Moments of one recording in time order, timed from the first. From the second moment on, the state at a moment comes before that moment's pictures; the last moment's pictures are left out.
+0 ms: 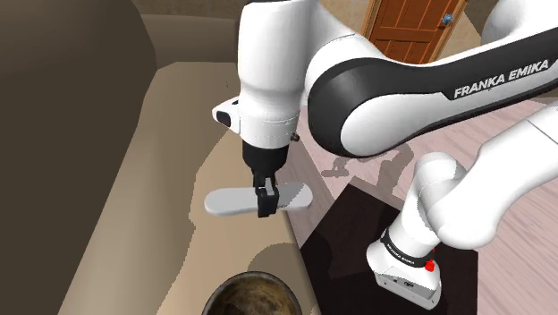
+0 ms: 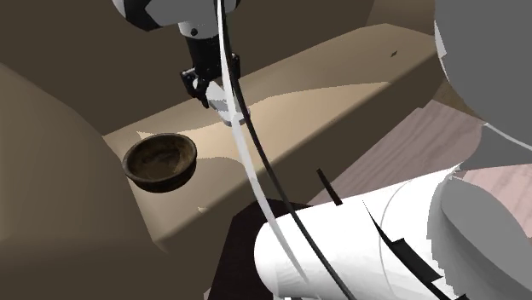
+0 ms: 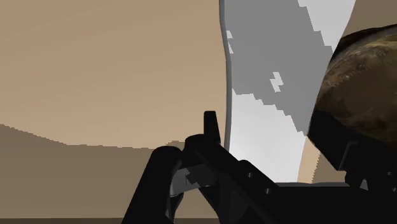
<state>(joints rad) 0.39 -0.42 0.33 -2.33 0.10 1.94 -0.20</state>
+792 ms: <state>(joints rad) 0.48 -0.32 0.56 -2.19 0.13 1.91 0.10</state>
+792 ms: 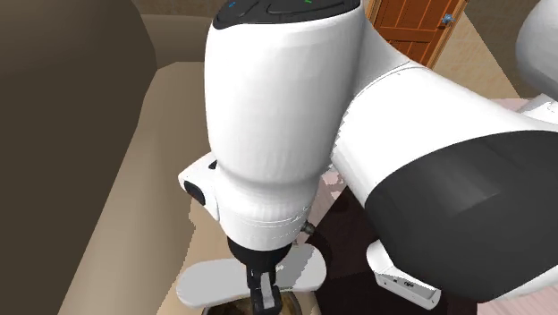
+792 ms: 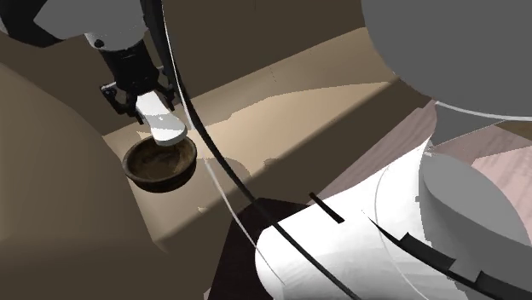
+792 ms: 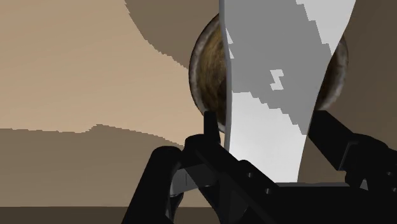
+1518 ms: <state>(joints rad) 0.50 -0.25 0.63 -2.23 0.12 2.02 0.20</state>
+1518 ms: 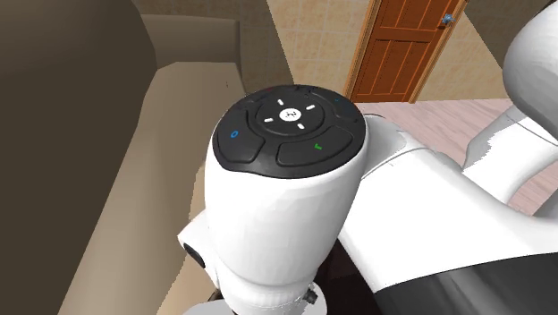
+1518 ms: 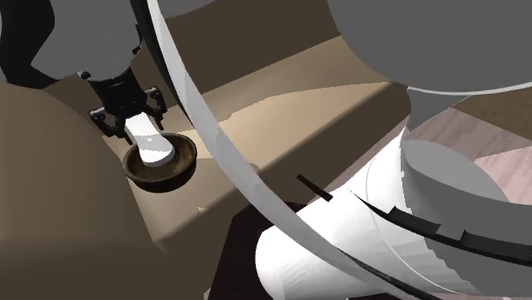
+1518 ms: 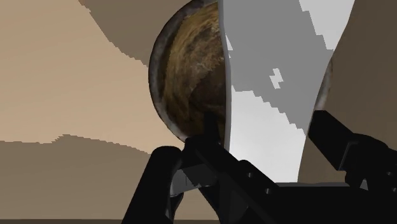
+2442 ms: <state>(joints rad) 0.50 -0.21 0.65 -2.28 0.10 2.11 0.22</state>
